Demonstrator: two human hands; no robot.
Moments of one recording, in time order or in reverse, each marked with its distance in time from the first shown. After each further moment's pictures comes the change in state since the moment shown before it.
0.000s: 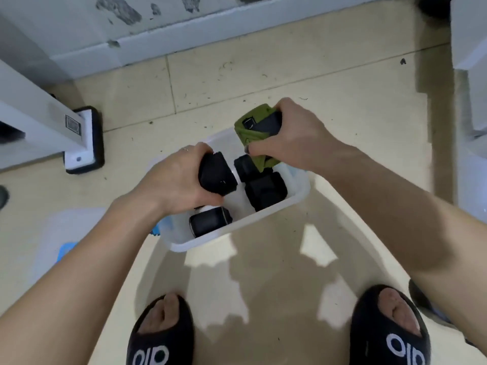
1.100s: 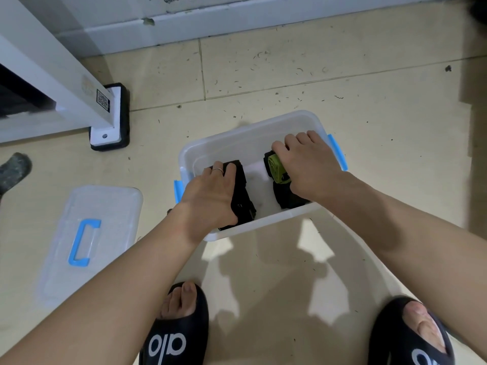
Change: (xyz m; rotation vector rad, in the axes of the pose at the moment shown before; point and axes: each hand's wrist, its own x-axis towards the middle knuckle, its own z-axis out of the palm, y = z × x) left_hand -0.003 -0.036 0.060 0.354 -0.084 -0.017; right_hand 0.029 0.039 0.079 -1.129 -0.115 -0.390
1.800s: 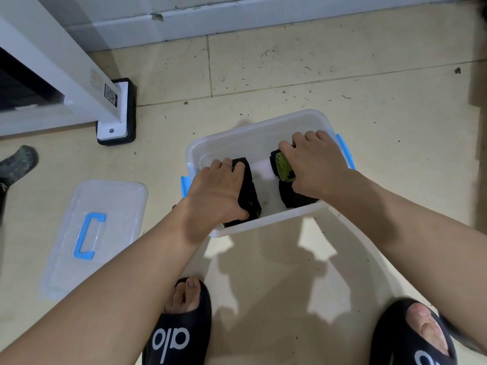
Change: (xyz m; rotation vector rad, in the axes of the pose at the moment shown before) left_hand 0.003 -0.002 -0.003 0.080 0.035 0.035; right_hand 0.002 -0.003 -0.004 -0.002 -0.046 0.027
